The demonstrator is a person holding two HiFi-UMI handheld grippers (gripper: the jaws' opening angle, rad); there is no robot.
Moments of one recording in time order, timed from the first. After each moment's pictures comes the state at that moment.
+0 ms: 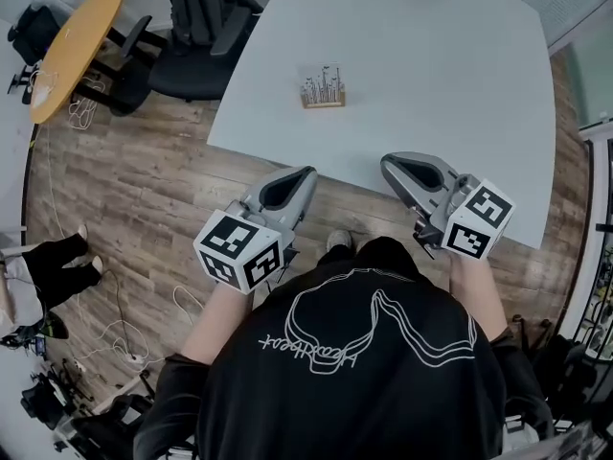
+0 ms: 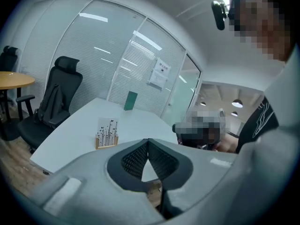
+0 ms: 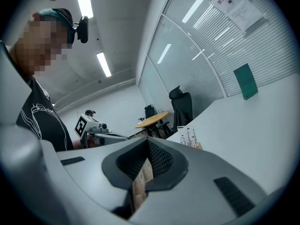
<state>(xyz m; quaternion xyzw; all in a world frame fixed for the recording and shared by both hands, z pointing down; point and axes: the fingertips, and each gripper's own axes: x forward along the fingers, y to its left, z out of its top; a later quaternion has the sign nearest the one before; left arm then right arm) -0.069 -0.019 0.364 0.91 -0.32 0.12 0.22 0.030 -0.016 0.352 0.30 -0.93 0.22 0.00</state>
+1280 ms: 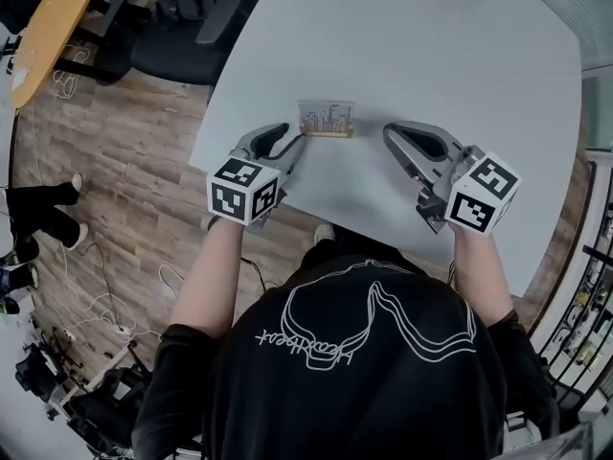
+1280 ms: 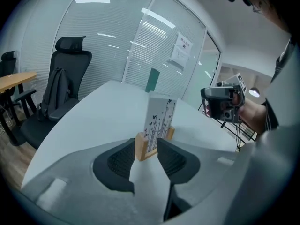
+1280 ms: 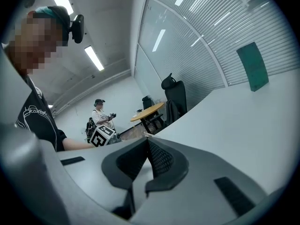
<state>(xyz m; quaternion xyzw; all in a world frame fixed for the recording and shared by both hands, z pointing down) -0.088 -0.217 0.517 0.87 -0.35 0.23 0.25 0.043 -0.202 0.412 0.28 -0.92 0.27 0.05</state>
